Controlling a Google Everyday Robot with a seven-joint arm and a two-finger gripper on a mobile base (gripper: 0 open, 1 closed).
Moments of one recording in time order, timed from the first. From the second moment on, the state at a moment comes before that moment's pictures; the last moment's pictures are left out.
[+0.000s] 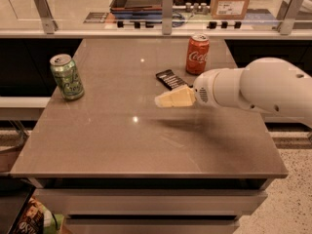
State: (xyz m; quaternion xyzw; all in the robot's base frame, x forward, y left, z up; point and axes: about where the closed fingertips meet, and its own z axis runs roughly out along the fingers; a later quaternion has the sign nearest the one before) arm 0.587 -0.081 0.856 -0.27 0.83 0.15 0.46
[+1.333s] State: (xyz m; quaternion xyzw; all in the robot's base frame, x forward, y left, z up) arm 0.635 -0.062 0.826 -0.27 0.82 0.17 0.48
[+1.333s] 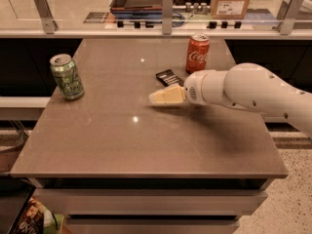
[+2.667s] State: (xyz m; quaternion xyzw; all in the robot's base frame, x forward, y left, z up) arm 0.666 -0.074 0.822 -0.27 0.81 0.17 0.49
